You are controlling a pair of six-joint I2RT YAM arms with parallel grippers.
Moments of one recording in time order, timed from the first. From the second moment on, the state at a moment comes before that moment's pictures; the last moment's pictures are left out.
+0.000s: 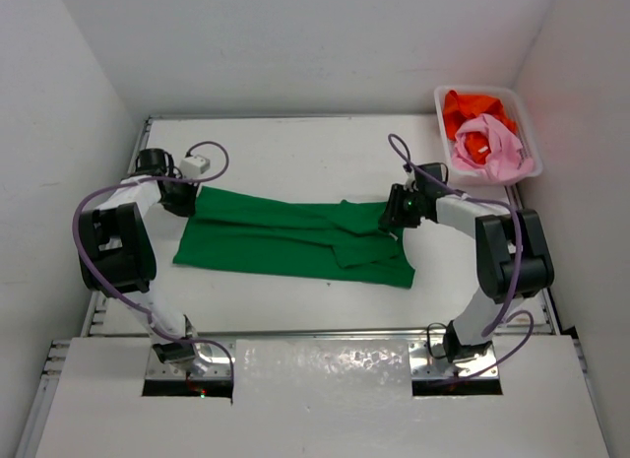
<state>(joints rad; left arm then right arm) 0.24 1.74 1.13 -0.52 0.32 0.62 0.14 1.71 0.89 -0.15 -0.29 0.34</state>
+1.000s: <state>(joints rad) 0.23 1.77 1.24 -0.53 0.36 0.57 0.15 1.80 0.99 -0.12 -0.22 0.29</state>
